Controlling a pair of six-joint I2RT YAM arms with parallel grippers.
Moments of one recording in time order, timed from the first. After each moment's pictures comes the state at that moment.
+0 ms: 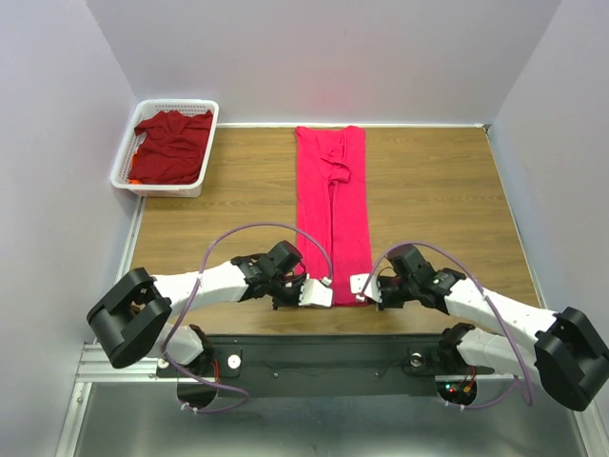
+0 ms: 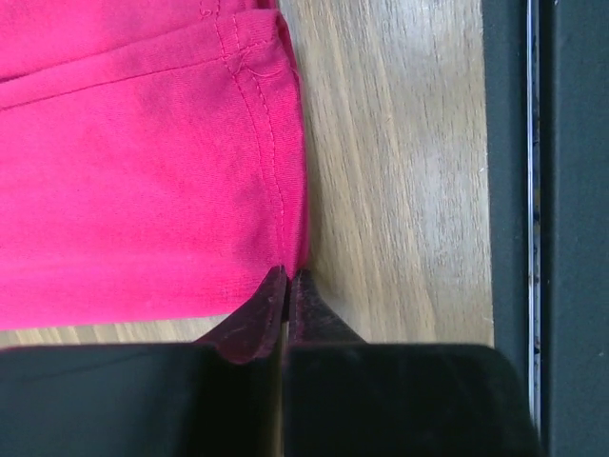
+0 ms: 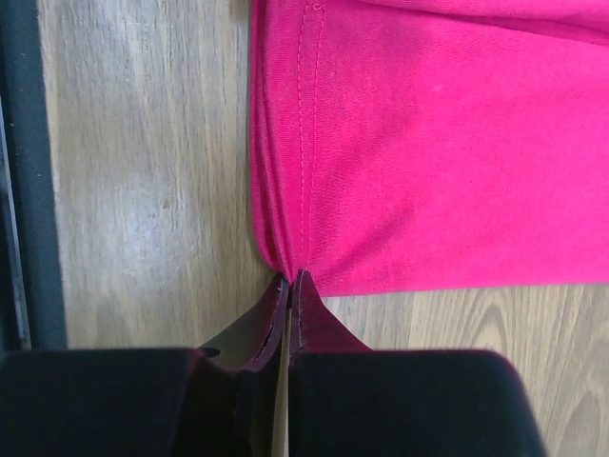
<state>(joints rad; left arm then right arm) -0.90 1.34 0.60 -0.30 0.38 0.76 0.68 1.05 0.41 -0.34 -0.43 -0.90</state>
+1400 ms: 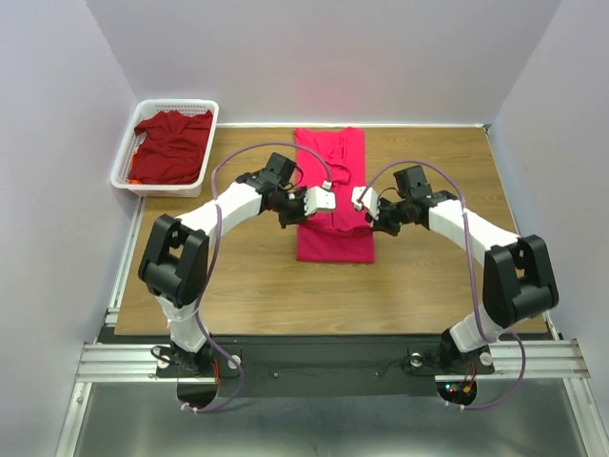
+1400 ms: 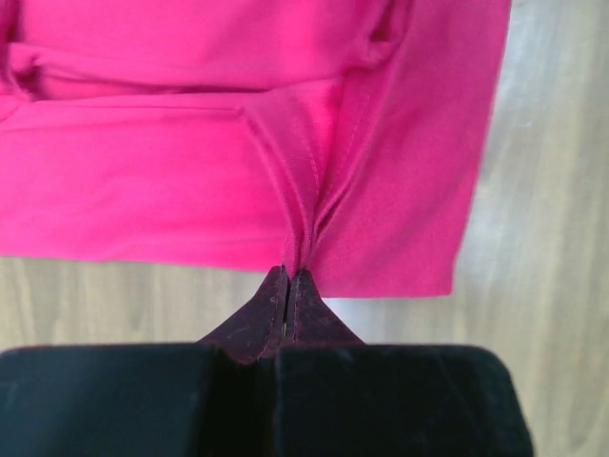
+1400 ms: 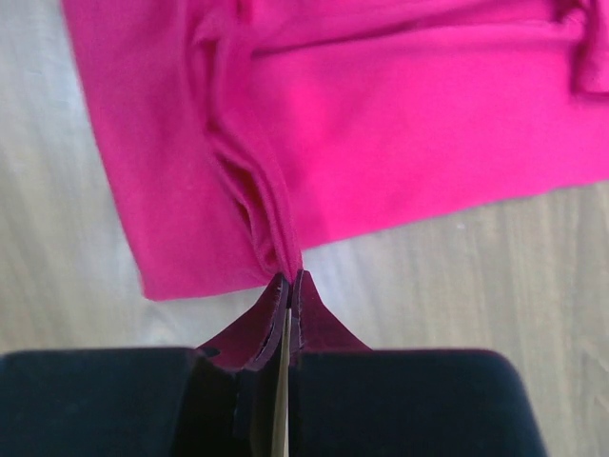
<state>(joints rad) -0.54 1.74 1.29 -0.56 0.50 0.90 0.33 1.54 1.02 -0.47 -0.53 -0.95</state>
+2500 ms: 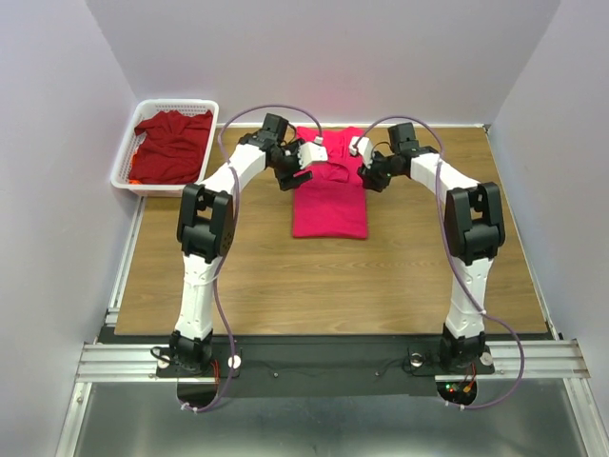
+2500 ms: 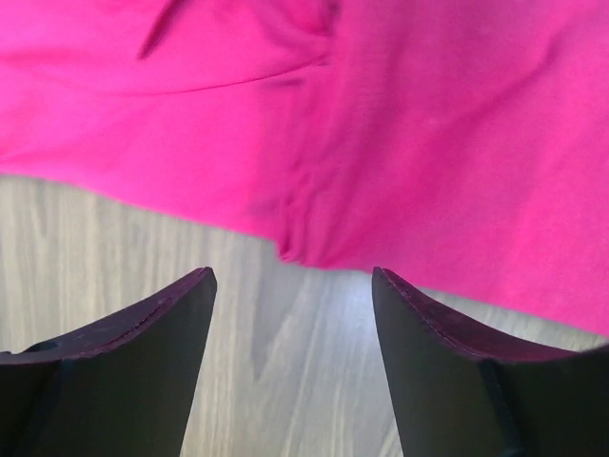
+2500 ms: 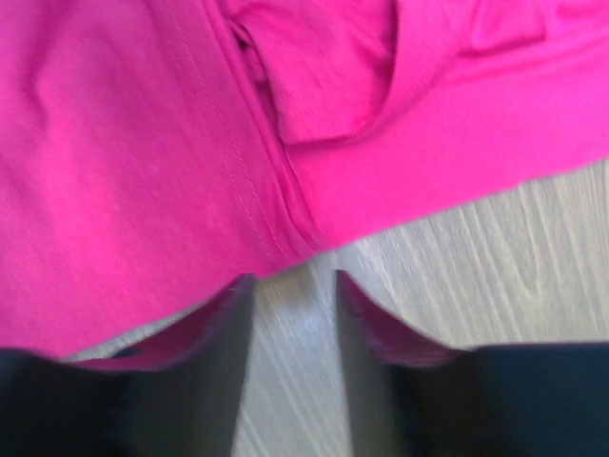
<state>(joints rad) -0.37 2.26 1.96 -0.68 0.43 0.99 0.21 2.13 1.67 -0.47 -0.54 -0.88</state>
